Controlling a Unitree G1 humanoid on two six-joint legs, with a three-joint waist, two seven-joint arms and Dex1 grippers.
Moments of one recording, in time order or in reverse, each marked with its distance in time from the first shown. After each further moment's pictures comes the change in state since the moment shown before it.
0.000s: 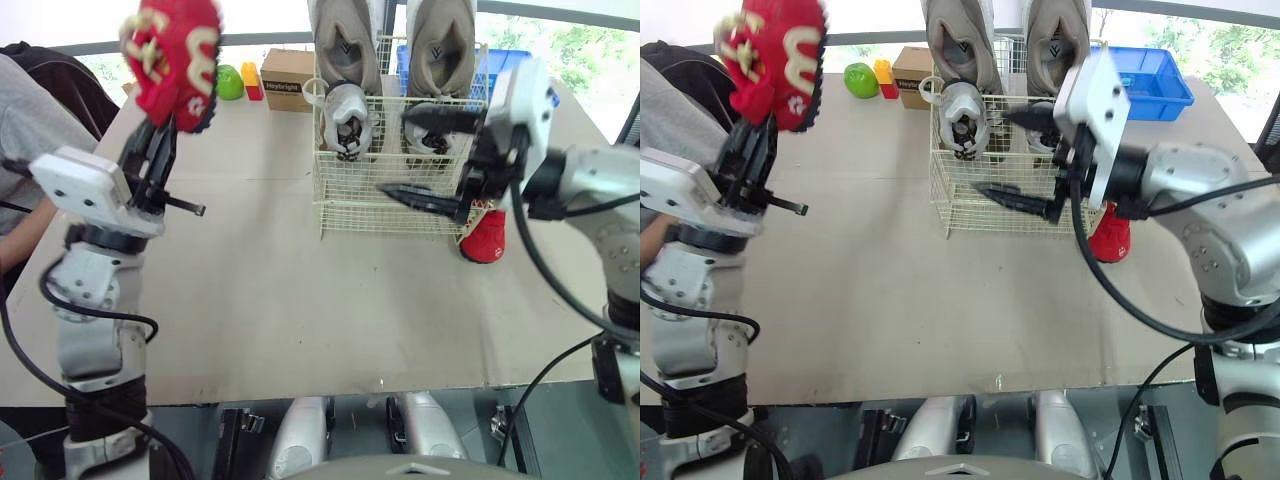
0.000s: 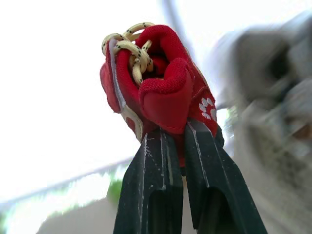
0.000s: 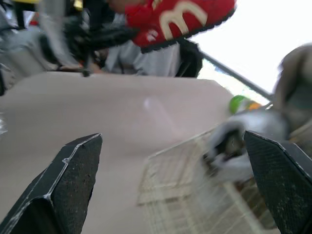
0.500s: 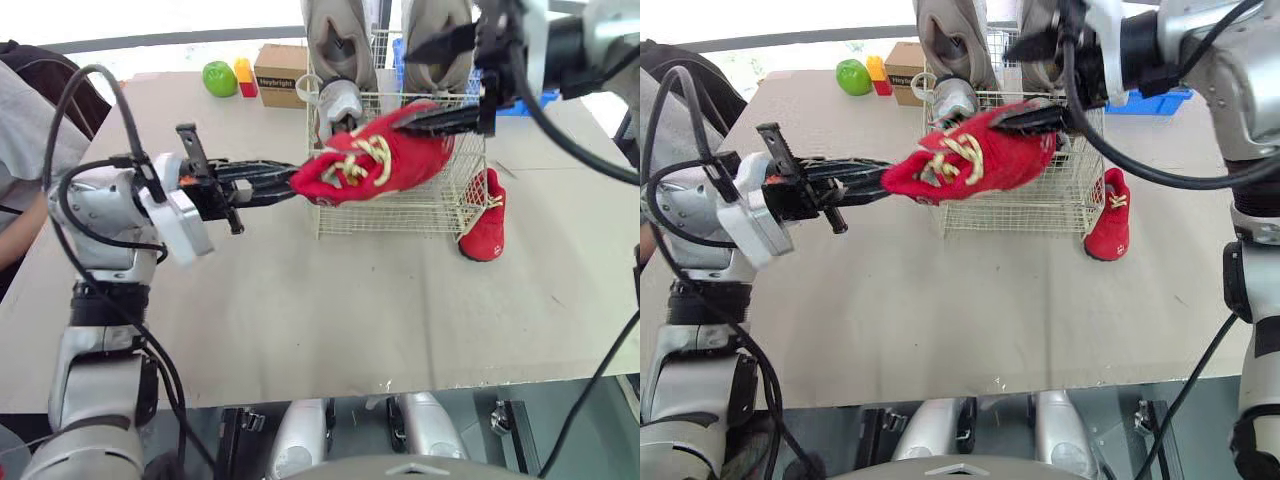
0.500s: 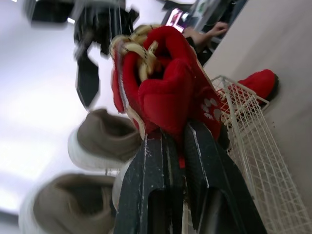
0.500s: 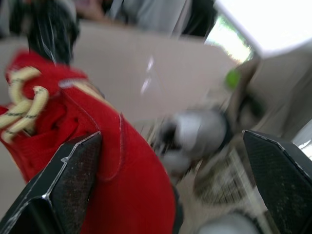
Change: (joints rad) left arm -0.451 0.104 -0.311 0.504 -0.081 -0.682 -0.853; right arm -0.489 -0.122 0.342 0.528 -0.254 -0.030 0.448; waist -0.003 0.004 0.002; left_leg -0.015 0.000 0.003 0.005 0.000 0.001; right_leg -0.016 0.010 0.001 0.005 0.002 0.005
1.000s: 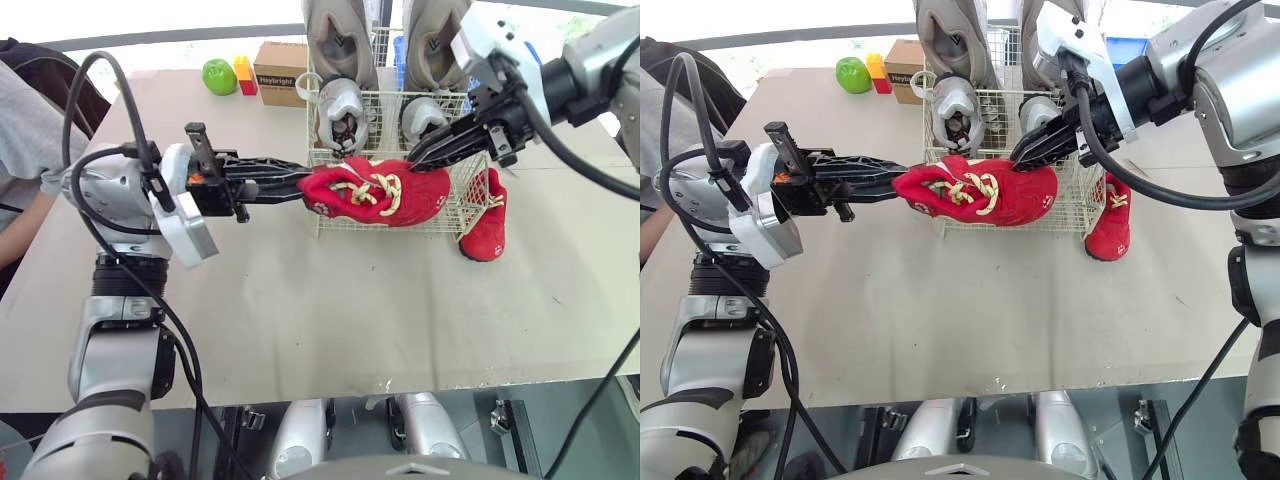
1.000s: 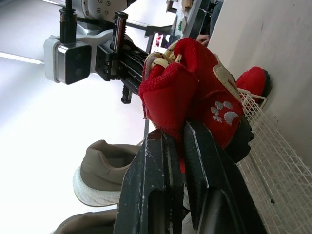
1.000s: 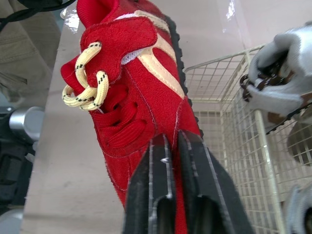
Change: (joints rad) left arm -0.123 -0.046 -0.040 0.157 -0.089 -0.177 -0.154; right arm 0.020 -0.029 0.062 -0.022 -0.032 0.126 0.279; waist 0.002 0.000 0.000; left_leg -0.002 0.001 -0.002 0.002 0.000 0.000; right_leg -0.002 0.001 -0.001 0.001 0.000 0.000
